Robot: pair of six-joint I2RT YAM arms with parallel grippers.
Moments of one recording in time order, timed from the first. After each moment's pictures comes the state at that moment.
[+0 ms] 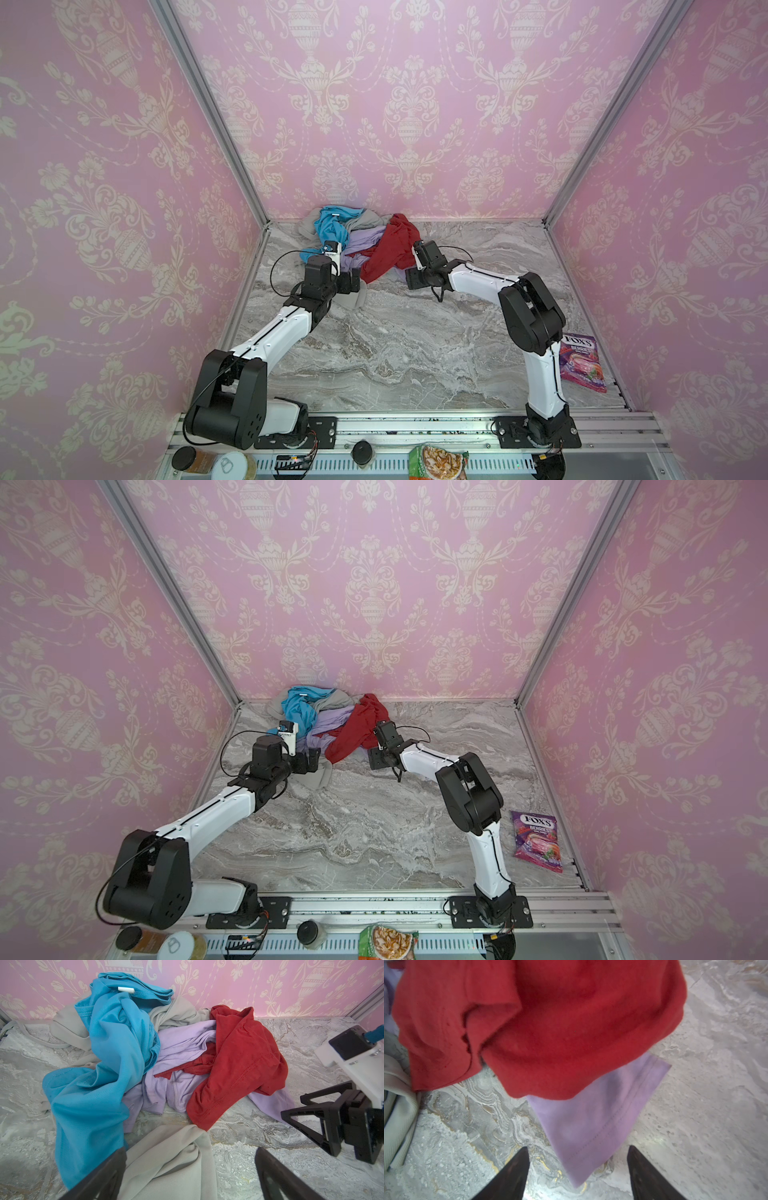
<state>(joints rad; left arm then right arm) -0.22 1.36 0.76 0.08 0.03 -0.15 0.54 2.11 1.48 -0.30 0.08 0.28</state>
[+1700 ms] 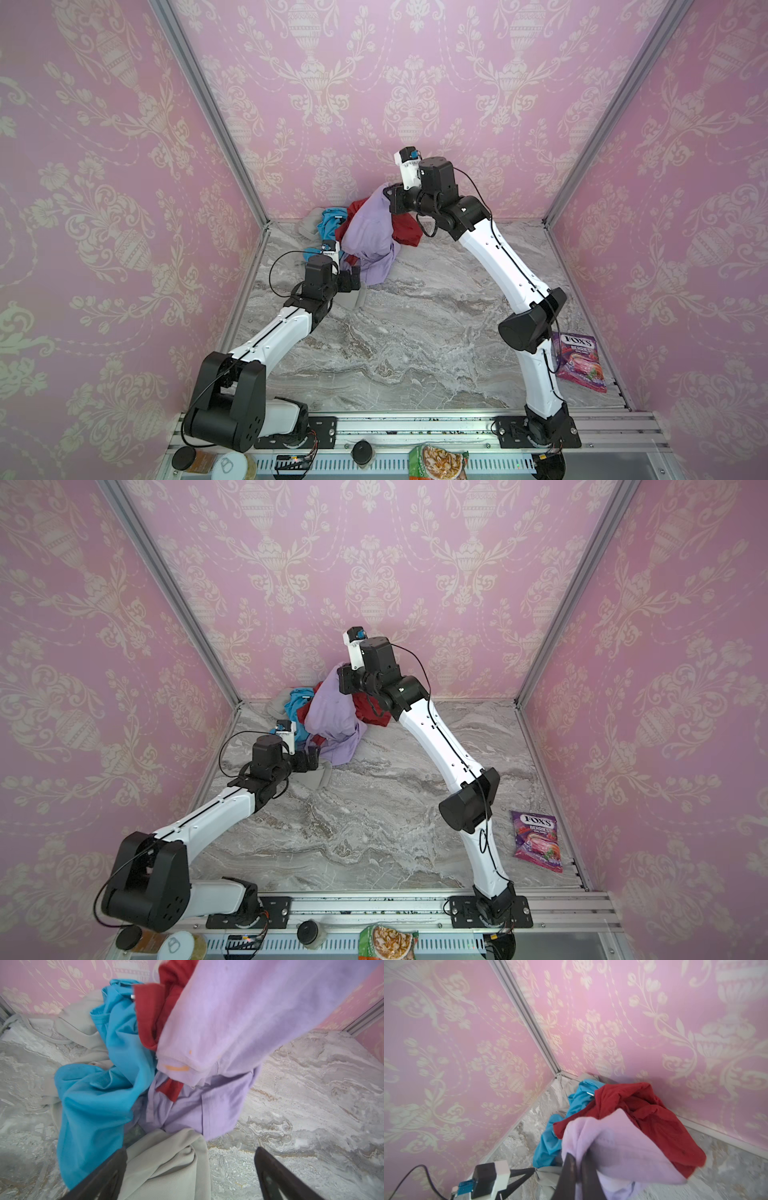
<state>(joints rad) -0.23 1.32 0.77 0.09 -0.01 -0.22 0.60 2.19 2.58 -0.65 -0.14 0.26</state>
